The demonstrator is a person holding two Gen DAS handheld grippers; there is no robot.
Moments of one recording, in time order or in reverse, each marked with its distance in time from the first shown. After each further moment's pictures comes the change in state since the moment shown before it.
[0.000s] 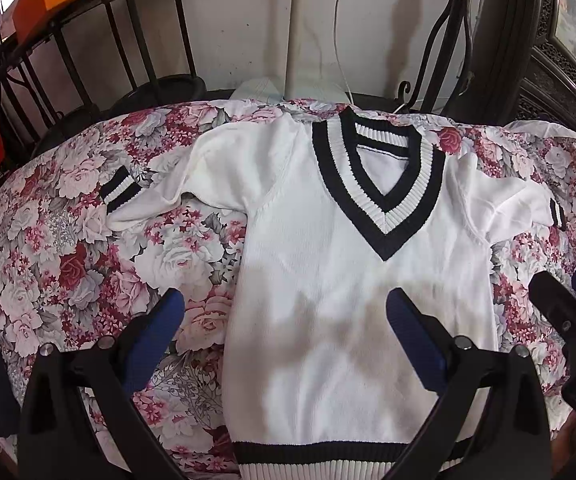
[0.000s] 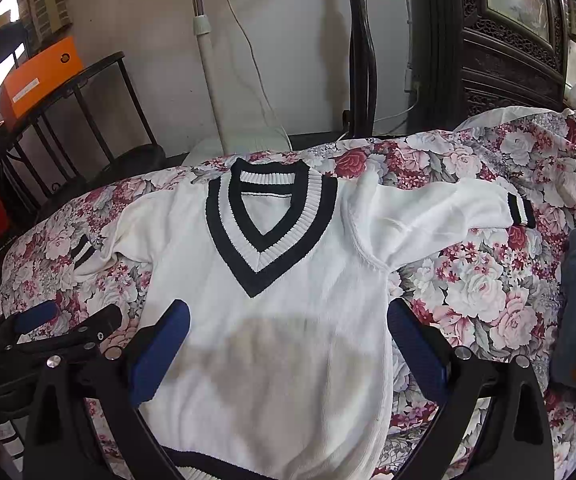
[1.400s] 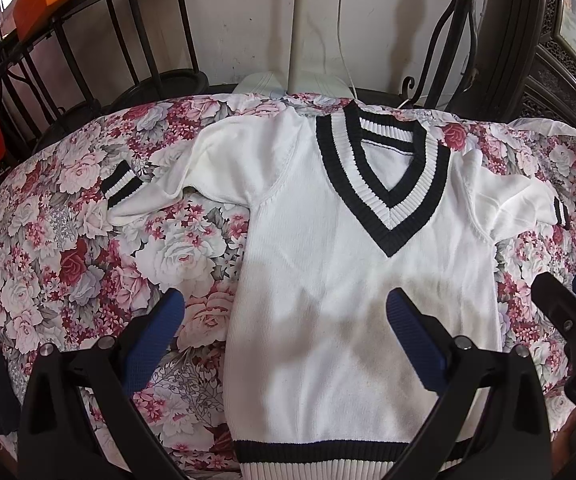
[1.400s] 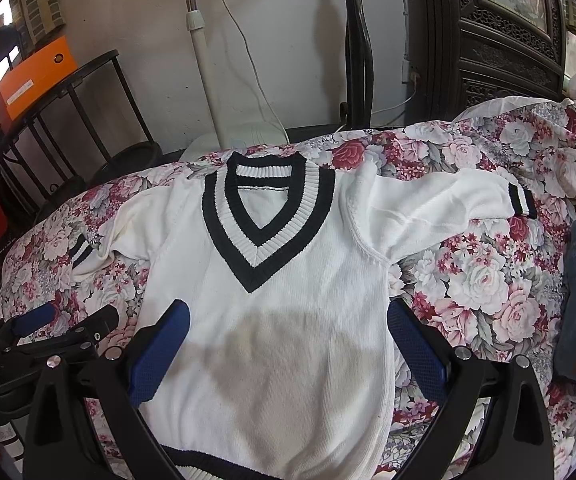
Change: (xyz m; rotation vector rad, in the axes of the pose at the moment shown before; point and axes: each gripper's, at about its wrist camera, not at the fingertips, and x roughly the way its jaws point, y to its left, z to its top) left arm 0.004 0.004 -0.005 -0.004 0.008 0.004; right arm 0.006 -0.003 -0.005 0.012 0.015 0.003
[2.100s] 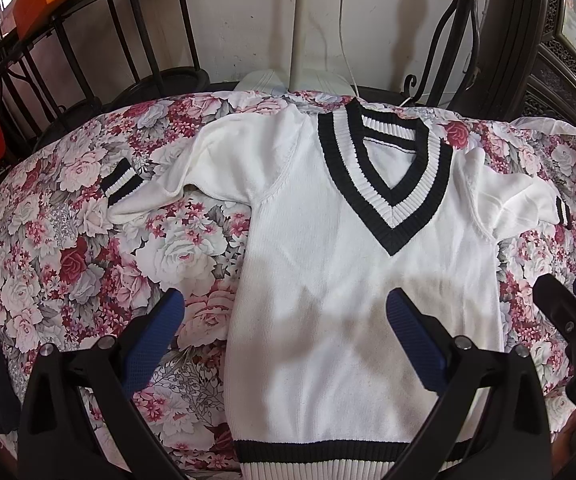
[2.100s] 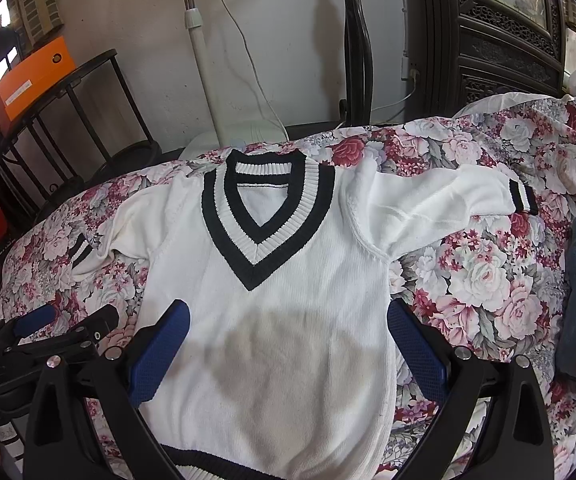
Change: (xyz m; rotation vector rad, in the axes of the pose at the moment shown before) left arm 0.004 0.003 -0.003 -0.002 0.006 0.001; right arm 0.001 -0.001 0.000 0.002 0.004 0.002
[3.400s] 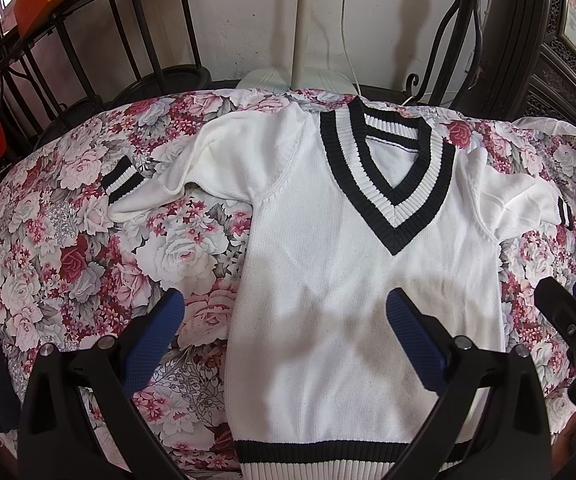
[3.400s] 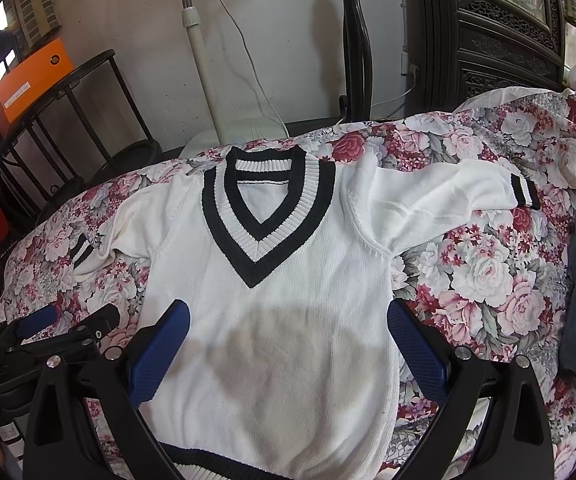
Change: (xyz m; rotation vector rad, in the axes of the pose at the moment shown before) left arm 0.001 0.000 0.001 0.001 0.005 0.000; right arm 0.001 -0.002 0.001 0.003 0.006 0.004
